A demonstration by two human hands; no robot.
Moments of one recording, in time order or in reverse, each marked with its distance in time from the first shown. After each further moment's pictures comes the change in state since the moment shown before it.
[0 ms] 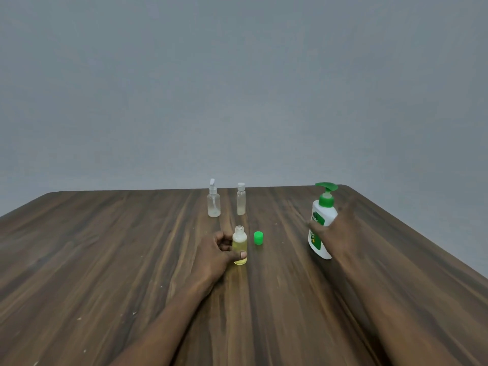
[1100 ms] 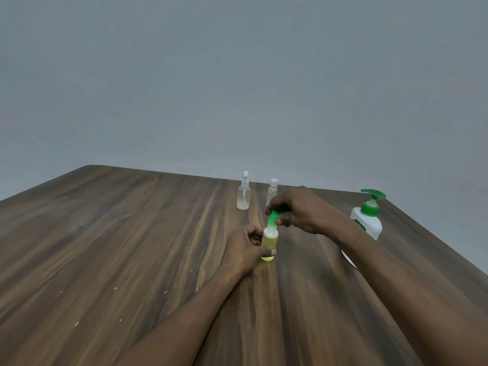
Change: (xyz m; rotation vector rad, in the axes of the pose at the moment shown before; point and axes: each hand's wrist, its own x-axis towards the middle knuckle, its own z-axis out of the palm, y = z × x) left_hand 0.001 0.001 -0.005 0.118 0.033 0.037; right_hand -0.009 -0.135 0.059 -0.398 -0.890 -0.704
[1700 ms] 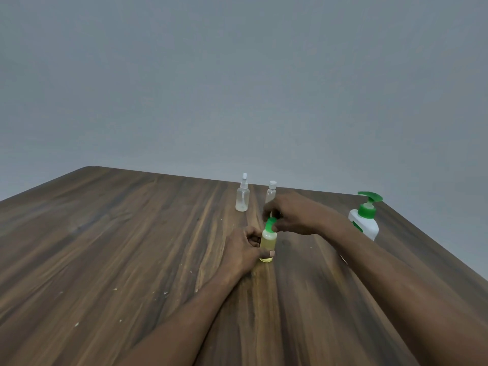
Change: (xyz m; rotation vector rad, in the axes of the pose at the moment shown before) left_hand 0.000 0.002 -0.001 -0.007 -0.020 0.006; right_hand 0.007 -0.015 -0.001 -0.221 -0.134 -0.013
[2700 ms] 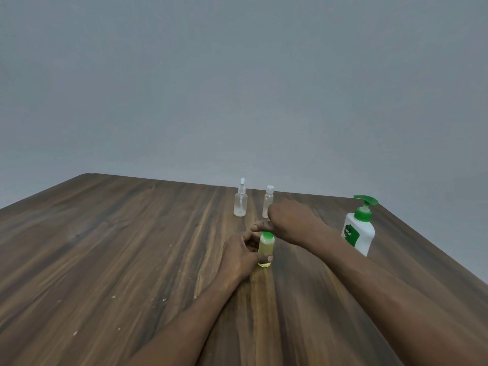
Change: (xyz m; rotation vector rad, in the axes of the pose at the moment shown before) left_hand 0.002 -0.004 0.000 0.004 0.007 0.027; right_hand 0.003 -0.007 0.017 -0.166 0.178 0.113
